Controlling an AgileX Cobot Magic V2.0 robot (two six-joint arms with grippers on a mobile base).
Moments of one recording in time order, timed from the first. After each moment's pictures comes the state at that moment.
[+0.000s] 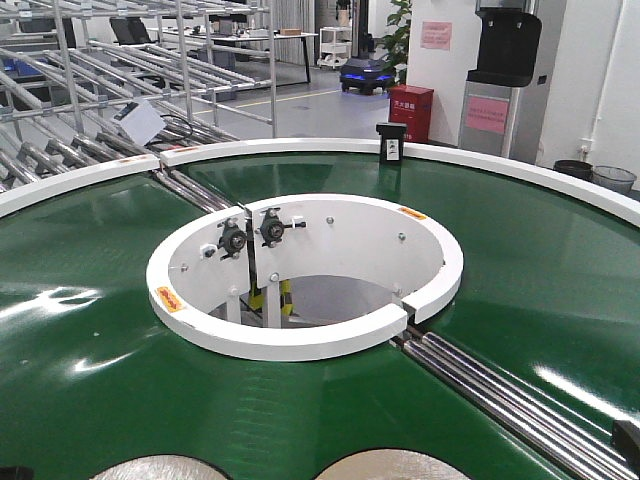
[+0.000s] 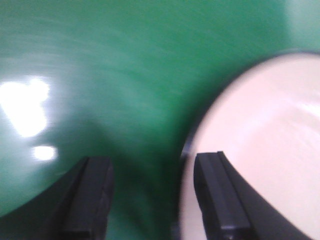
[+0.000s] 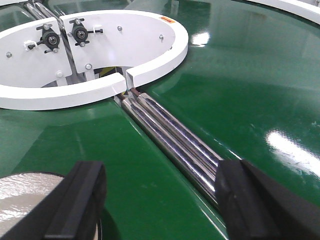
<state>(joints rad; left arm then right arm) 0.28 1.52 -0.80 -0.74 0.71 0.71 0.08 0.76 -0.46 -0.07 0.11 0.07</state>
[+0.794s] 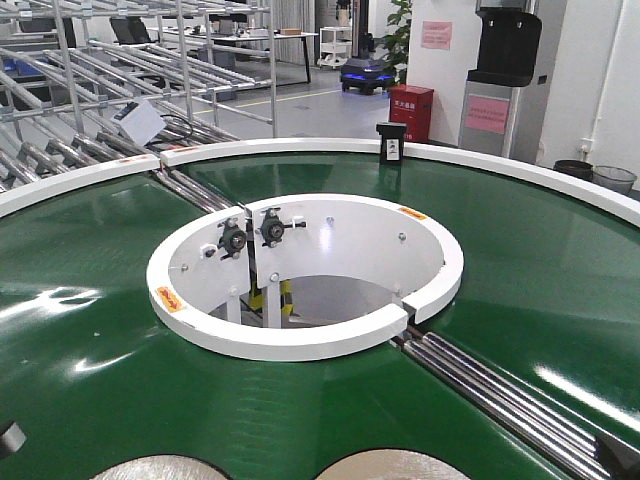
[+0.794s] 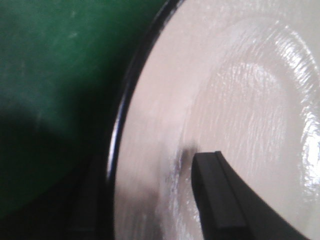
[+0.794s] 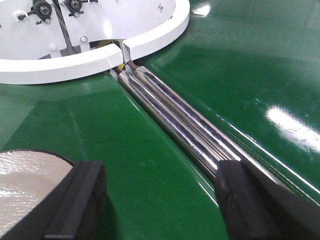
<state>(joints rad) 0.28 1.75 -0.82 -0.96 0.93 0.96 0.08 0.87 -0.46 -0.07 0.10 0.07</state>
